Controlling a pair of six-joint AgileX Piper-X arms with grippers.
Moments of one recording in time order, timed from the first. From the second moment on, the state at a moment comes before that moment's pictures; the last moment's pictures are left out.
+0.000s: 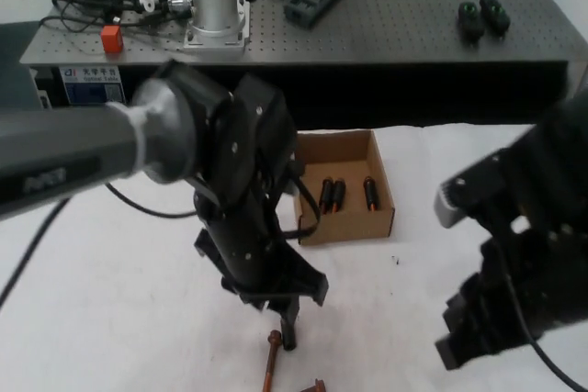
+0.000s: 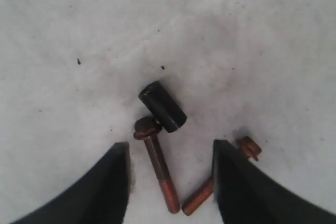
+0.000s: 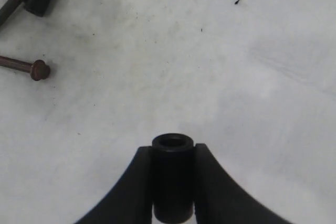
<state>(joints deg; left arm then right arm) -36.9 99.7 -68.9 50.0 10.3 -9.4 20.9 61.2 -42.6 50.9 2.5 -4.1</state>
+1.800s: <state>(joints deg) -36.1 74.7 -46.8 -9.5 35.6 -30.7 21.3 44.7 -27.7 24.9 -28.1 13.7</state>
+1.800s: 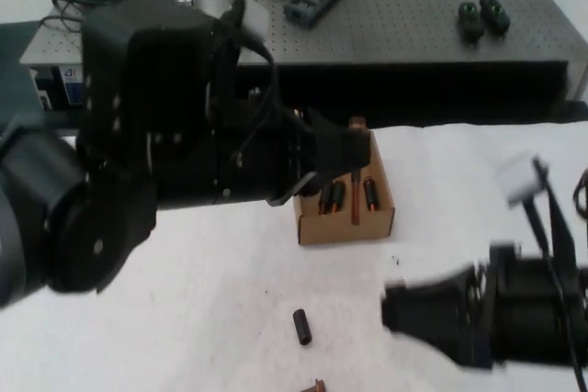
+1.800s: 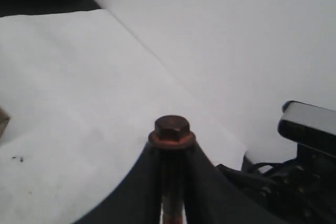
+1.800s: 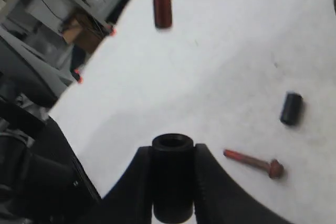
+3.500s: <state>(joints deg) -36.2 74.4 -45.2 -18.3 40.9 -37.3 20.9 53.7 -26.9 -9.1 -32.3 20.9</state>
